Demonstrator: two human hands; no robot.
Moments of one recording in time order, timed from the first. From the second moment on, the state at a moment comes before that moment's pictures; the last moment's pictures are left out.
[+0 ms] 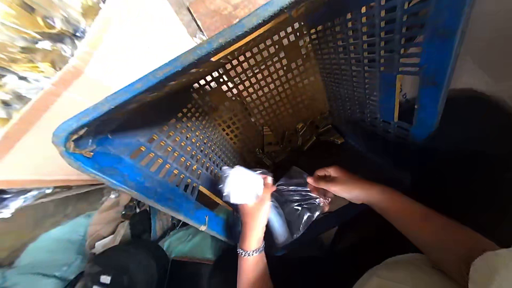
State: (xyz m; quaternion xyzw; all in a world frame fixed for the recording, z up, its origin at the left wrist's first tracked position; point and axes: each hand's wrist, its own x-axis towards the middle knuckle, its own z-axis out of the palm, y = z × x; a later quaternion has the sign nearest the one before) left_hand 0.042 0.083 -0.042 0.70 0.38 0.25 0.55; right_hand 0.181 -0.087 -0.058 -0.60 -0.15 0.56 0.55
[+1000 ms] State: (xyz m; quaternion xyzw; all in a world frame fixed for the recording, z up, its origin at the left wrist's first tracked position) left_hand 0.021 0.060 -0.030 0.64 0.27 0.11 0.71; right_hand 0.168 -0.066 -0.051 -0.52 -0.43 0.47 0.57
